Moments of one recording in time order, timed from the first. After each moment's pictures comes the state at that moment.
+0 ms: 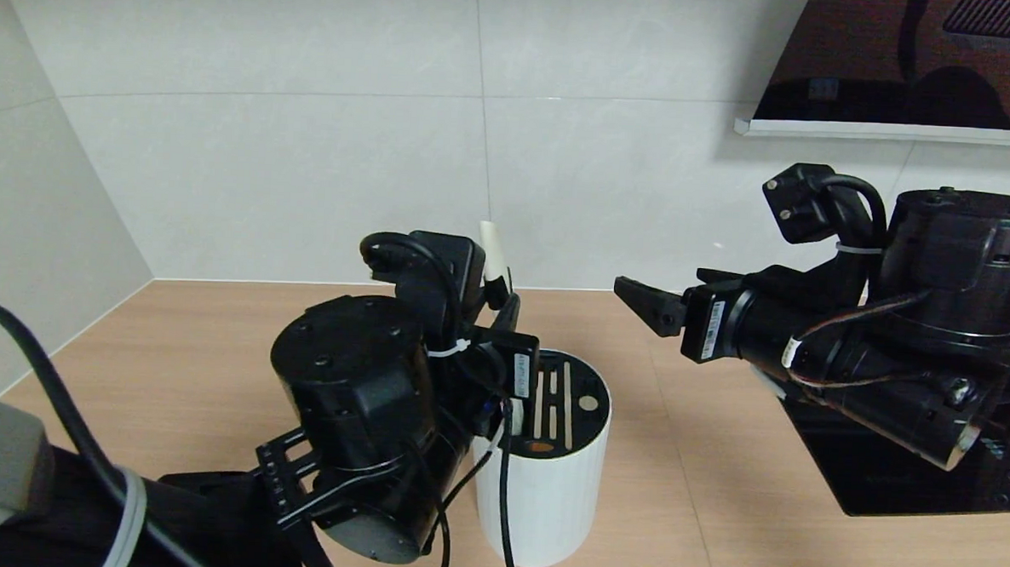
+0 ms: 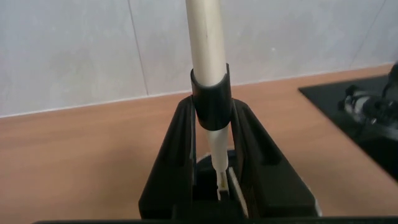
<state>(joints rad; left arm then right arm) -0.88 1.84 -0.71 -1.17 0.66 0.01 0.71 1.61 -0.87 -0.67 -0.18 0.14</state>
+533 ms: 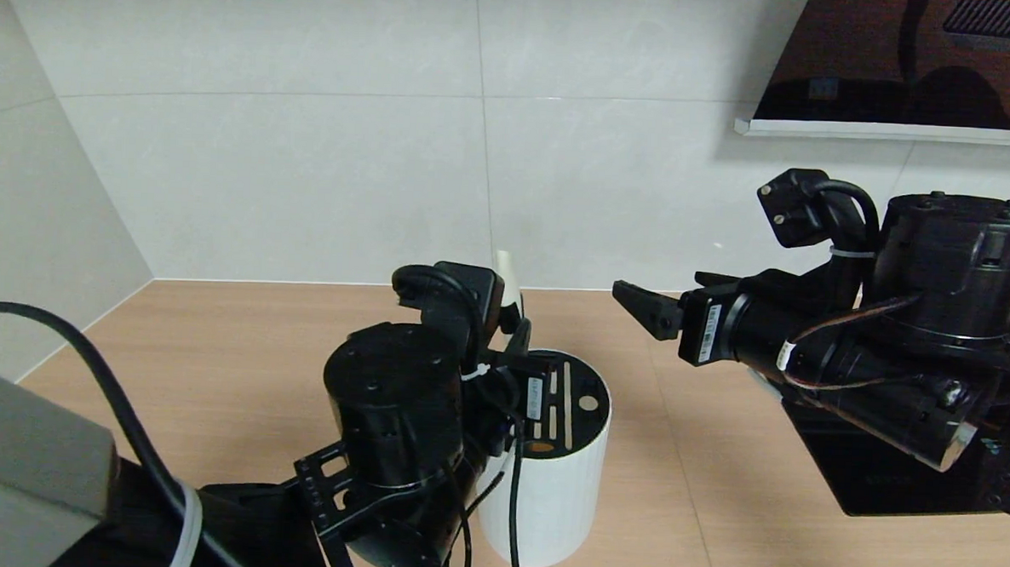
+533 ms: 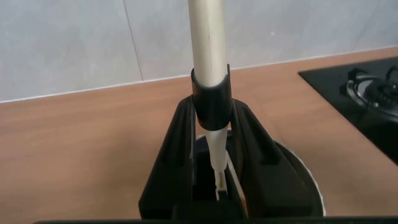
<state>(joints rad) -0.89 1.89 -0.70 -1.17 0.66 -0.02 0.71 1.61 -0.87 -0.67 -0.18 0.14</state>
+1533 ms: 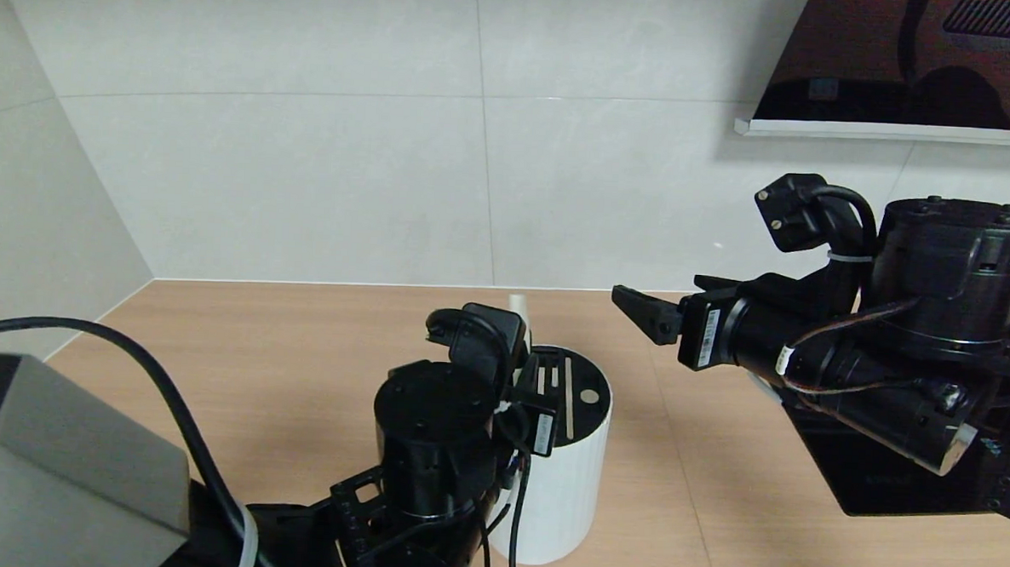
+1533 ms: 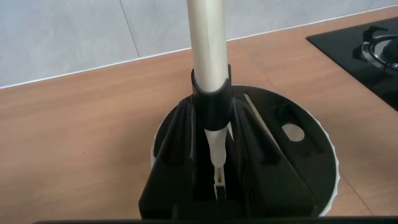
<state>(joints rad) -0.90 1.96 -0.68 -1.17 0.67 -0.02 0.71 1.62 -0.86 -0.67 -0.18 0.13</state>
